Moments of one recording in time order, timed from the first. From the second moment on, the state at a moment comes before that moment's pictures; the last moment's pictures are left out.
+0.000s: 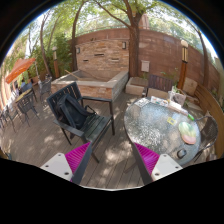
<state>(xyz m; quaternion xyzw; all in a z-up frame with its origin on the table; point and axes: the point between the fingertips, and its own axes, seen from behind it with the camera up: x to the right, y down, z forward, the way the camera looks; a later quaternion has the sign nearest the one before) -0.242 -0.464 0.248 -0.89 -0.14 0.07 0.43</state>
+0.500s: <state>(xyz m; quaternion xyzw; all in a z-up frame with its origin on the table) -0.029 -0.486 0.095 -0.93 -0.06 0.00 0.37</state>
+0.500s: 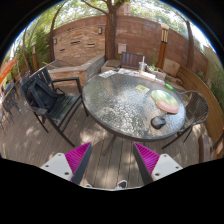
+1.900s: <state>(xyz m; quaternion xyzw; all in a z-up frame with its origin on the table) 0.099 -0.211 0.111 -0.89 -0.05 0.04 0.45</state>
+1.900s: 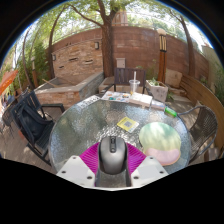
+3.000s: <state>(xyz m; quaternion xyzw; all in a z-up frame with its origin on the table) 0.293 -0.154 0.128 -0.90 0.01 -0.03 0.44</state>
